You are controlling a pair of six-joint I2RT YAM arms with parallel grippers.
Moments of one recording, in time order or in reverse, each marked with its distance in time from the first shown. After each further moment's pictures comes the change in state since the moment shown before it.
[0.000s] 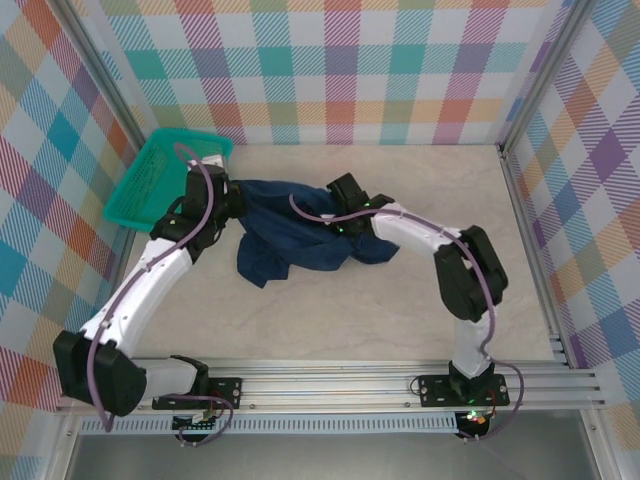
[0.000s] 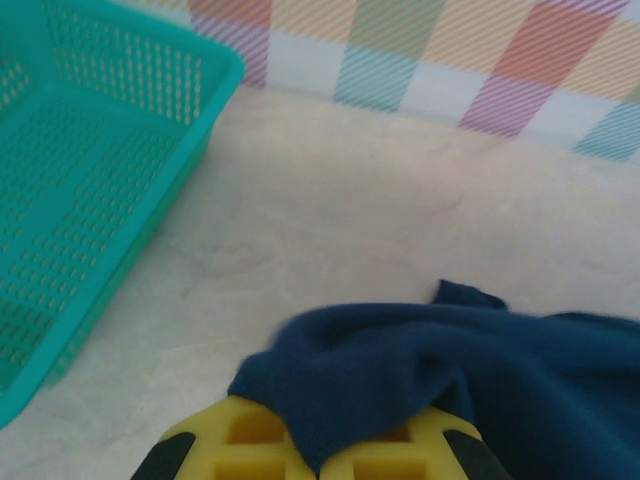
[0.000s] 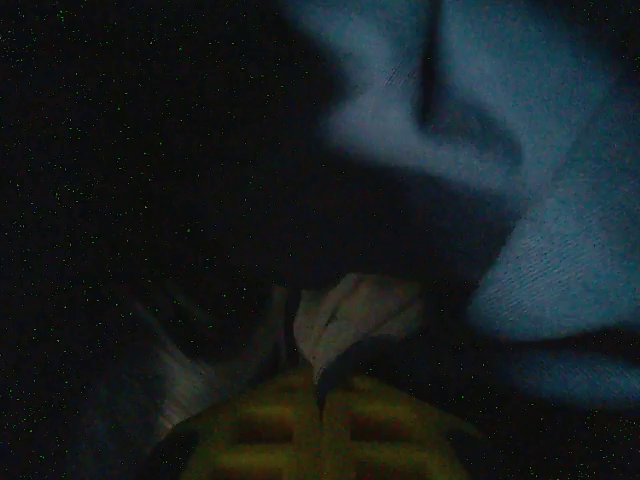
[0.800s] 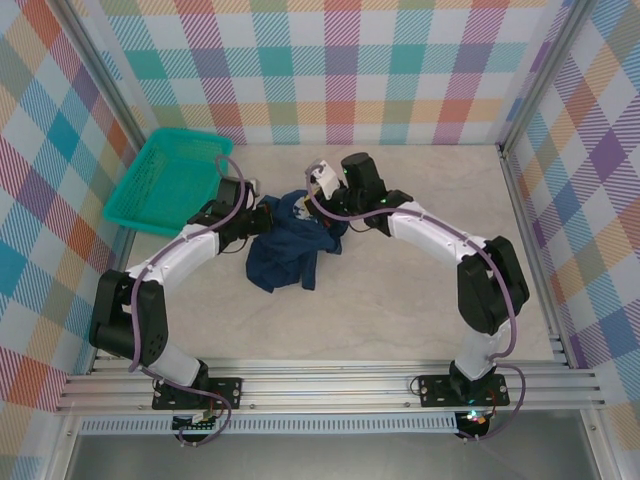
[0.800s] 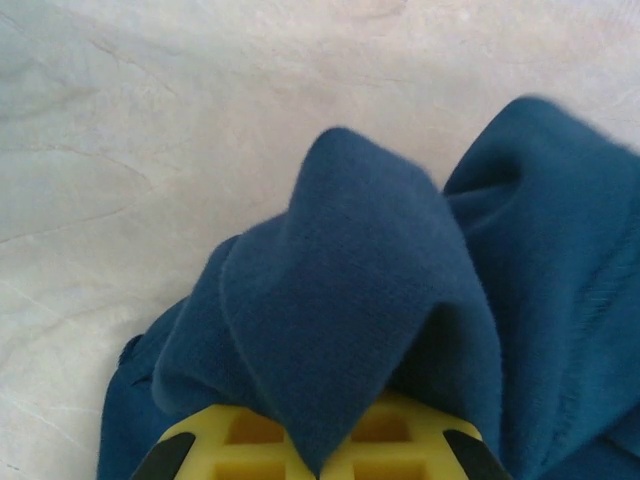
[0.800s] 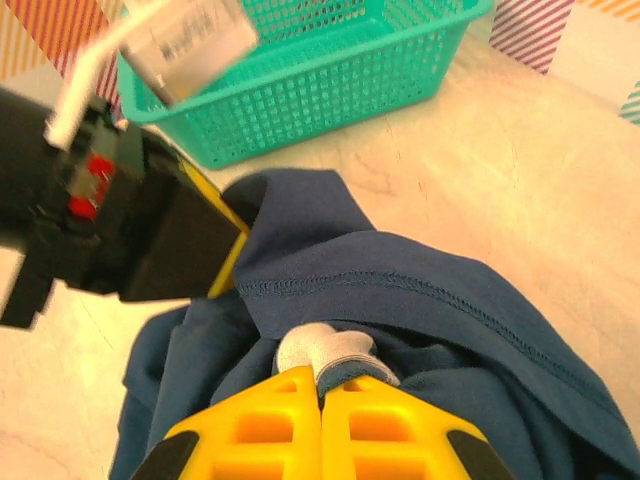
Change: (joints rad) left arm 0.006 0.251 -0.097 0.154 0.319 -0.042; right arm -0.025 -0.109 -0.019 0.304 -0.159 0.047
